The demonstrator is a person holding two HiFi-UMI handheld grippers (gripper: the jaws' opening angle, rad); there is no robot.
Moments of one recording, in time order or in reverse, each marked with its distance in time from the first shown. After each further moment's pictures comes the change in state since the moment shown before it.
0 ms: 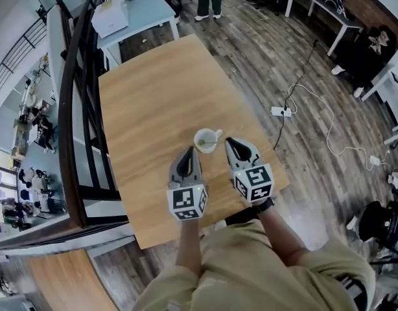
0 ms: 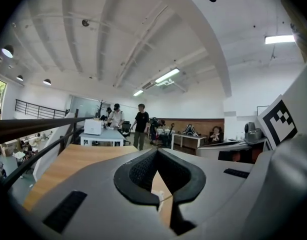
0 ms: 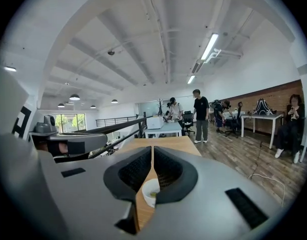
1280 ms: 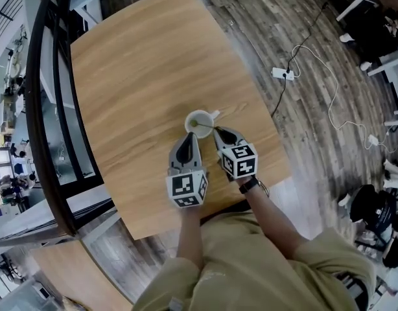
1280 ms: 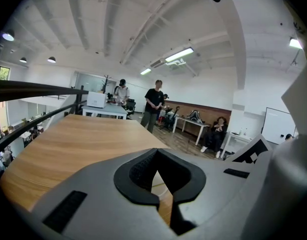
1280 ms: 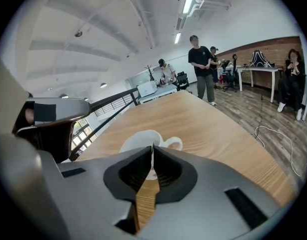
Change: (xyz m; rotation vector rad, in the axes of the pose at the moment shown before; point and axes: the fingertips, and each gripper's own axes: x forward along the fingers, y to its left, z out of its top) left arm 0.081 0.023 -0.118 -0.134 0.228 0.023; right arm 0.110 -0.028 -0.193 0.262 0.376 0.039
